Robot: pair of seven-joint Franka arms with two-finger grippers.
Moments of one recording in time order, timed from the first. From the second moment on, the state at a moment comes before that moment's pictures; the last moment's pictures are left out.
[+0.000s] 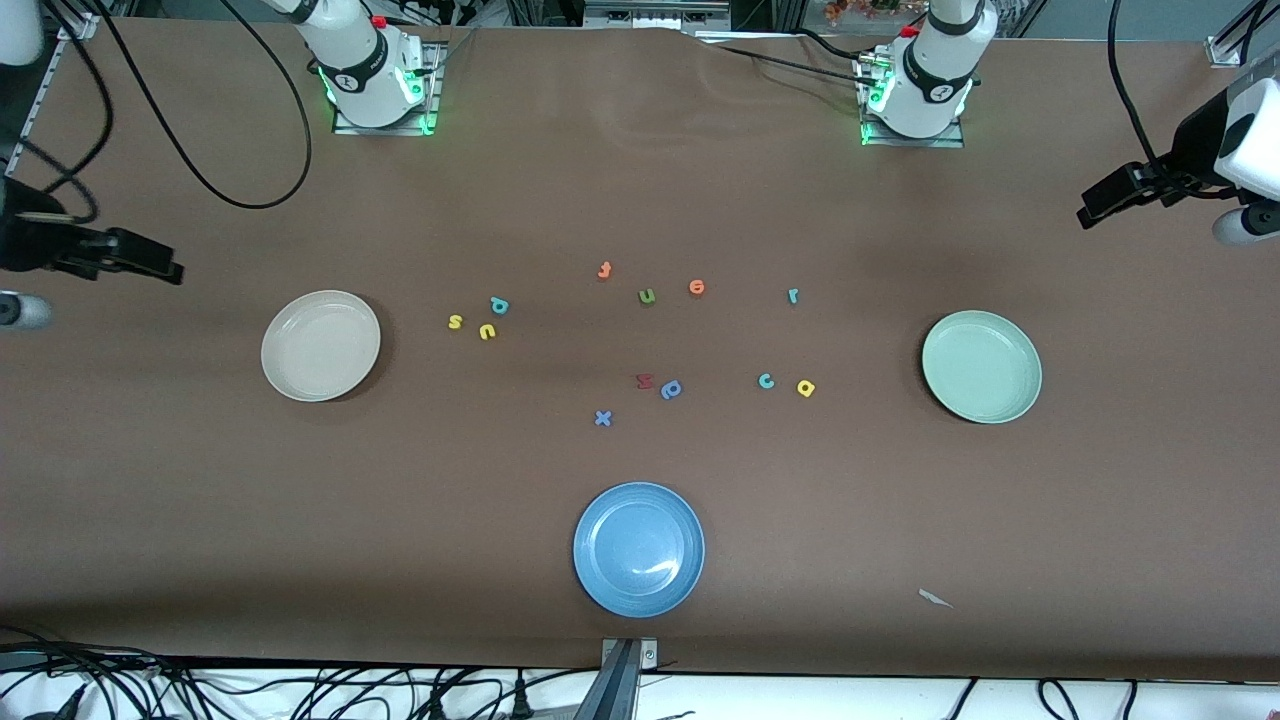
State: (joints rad) left arm -0.01 -0.10 0.00 -1.70 0.00 1.51 -0.31; right arm 0.24 0.21 -0.23 -1.39 0.07 1.46 0.05
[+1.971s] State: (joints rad) left arm -0.01 -0.10 0.00 -1.70 0.00 1.49 -0.31; right arm 0.54 0.36 -0.16 -2.09 0.12 2.20 0.30
